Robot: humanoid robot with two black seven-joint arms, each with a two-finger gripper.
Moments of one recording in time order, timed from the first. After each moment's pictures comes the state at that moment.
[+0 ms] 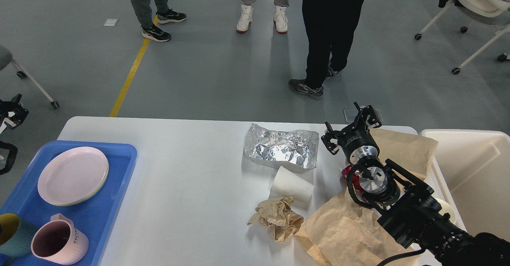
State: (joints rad) left arm -0.95 0.50 -0.81 0.01 -0.06 -0.37 -0.12; right arm 0.59 -0.06 0.84 0.64 0.07 0.06 0.32
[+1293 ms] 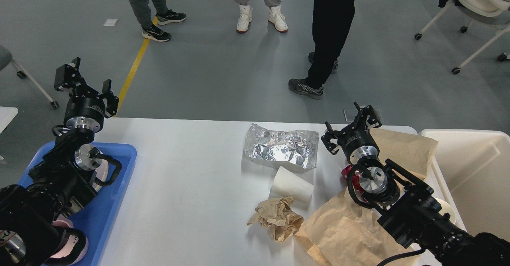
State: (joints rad) left arm -0.87 0.12 -0.69 -0.02 -0.06 -0.37 -0.64; right arm 0.59 -0.06 0.84 0.64 0.07 0.06 0.32
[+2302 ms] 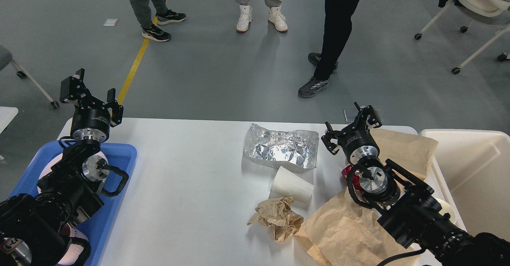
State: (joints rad) left arm -0.85 0.11 -0.68 -0.02 -0.06 -0.39 -0.66; right arm 0.59 -0.07 0.84 0.64 0.07 0.06 0.32
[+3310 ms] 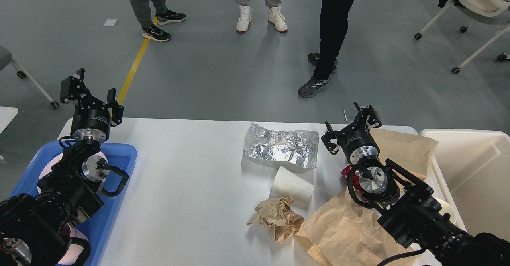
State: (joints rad) left arm -0.85 0.11 -0.68 -0.02 -0.06 -0.39 -0.66; right arm 0.59 -0.06 0.84 0.64 0.07 0.06 0.32
